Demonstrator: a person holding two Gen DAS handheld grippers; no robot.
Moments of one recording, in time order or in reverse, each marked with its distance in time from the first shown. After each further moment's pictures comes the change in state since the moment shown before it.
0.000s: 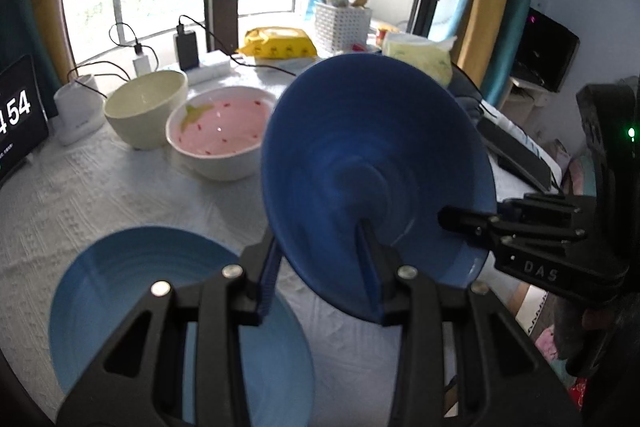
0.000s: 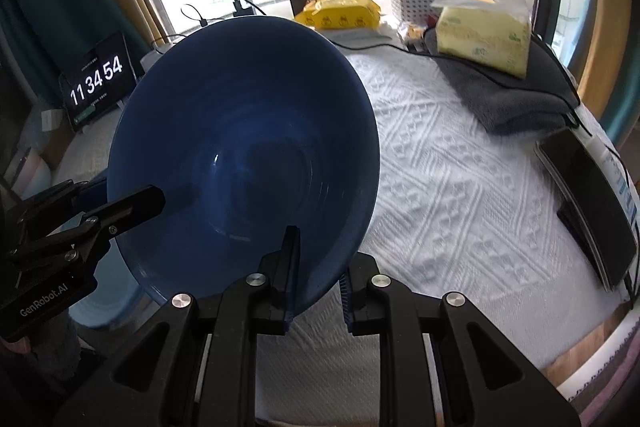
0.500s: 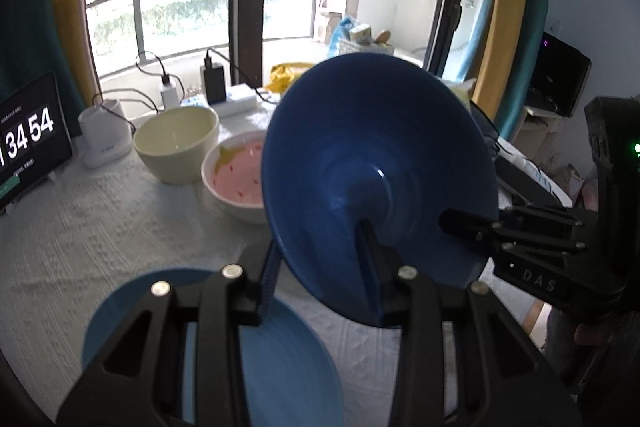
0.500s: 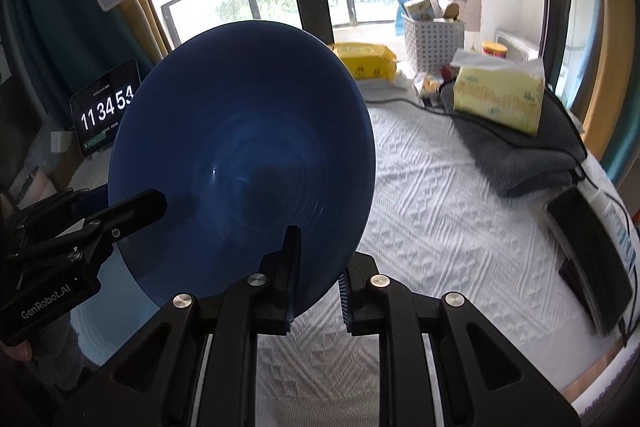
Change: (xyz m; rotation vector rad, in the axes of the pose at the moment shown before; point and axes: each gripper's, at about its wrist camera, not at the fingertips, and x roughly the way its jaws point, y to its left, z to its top) left arm -0.019 0.017 0.022 -0.030 -0.100 0.056; right arm -0.004 0.019 0.032 -0.032 -0.126 0.021
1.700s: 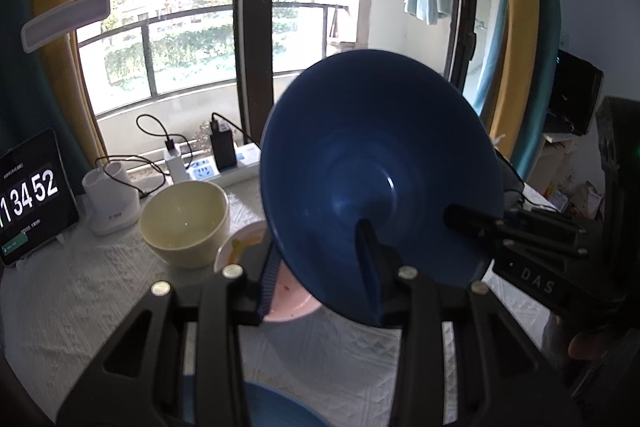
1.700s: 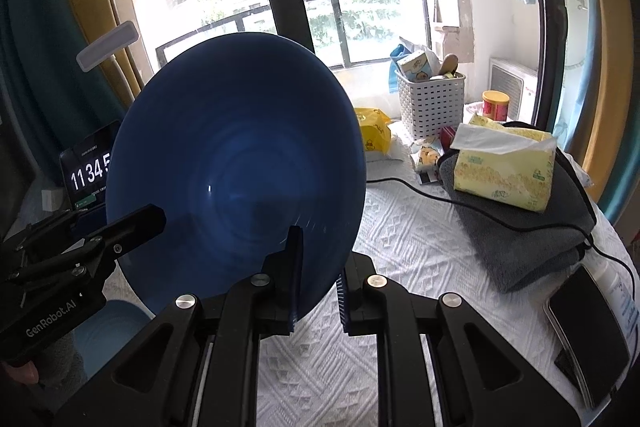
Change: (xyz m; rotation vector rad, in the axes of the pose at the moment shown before) left arm 0.027 0.013 0.070 0.031 -0.114 0.060; right arm 0.018 -0.021 0.071 0.029 -0.160 -0.002
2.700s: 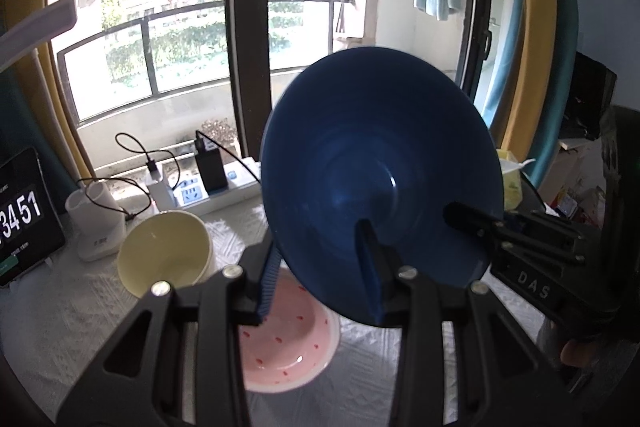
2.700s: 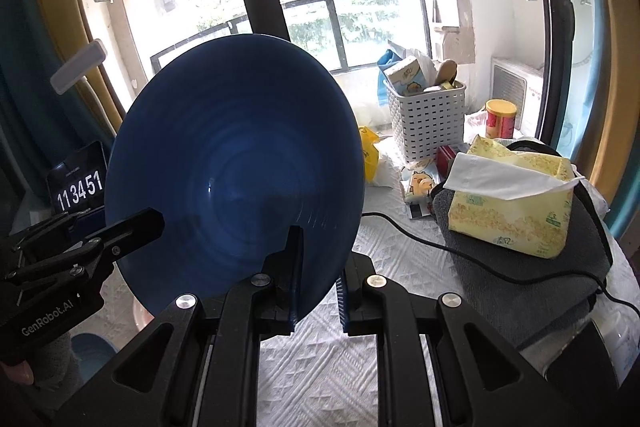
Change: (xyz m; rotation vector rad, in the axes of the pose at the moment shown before) left arm 0.052 -0.004 0.040 -0.009 0.019 0.029; right arm 0.042 -0.037 0.034 0.017 -0.016 0.019
